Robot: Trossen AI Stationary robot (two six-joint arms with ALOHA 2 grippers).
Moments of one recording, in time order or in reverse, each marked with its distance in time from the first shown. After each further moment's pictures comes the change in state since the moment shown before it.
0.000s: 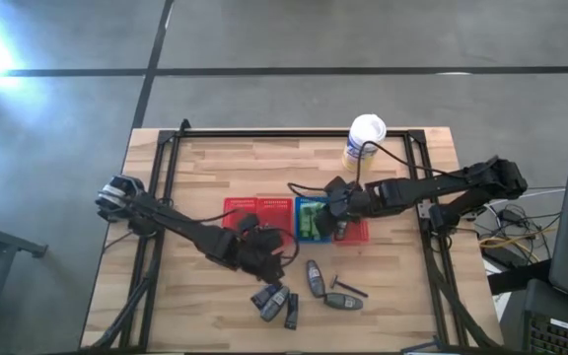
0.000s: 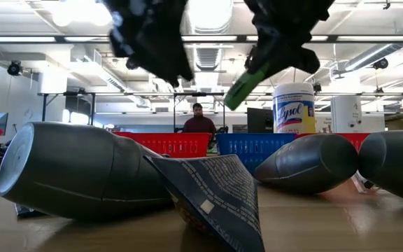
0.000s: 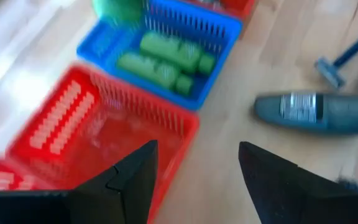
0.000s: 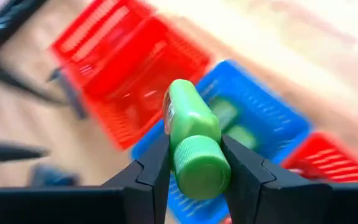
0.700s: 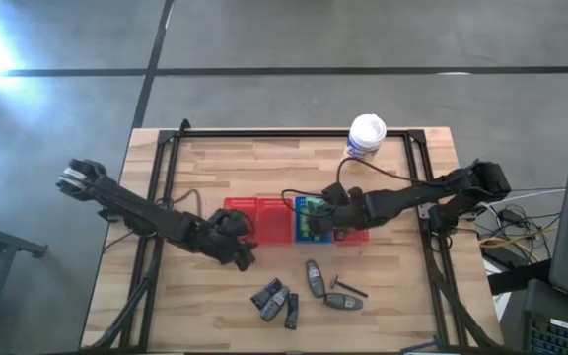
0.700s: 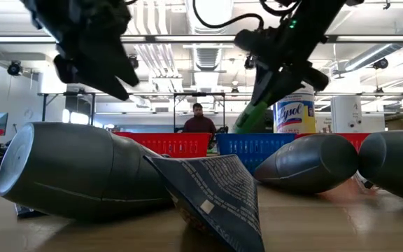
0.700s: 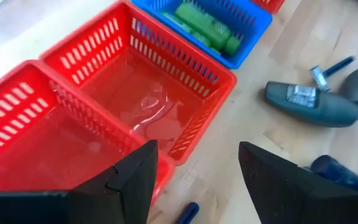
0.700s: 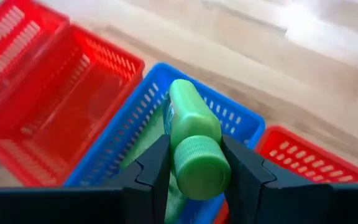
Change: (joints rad) left arm 0.000 -0.392 -0.481 0.258 0.061 -0.208; right arm 0.035 0.145 -0.013 -0.016 0.237 0.202
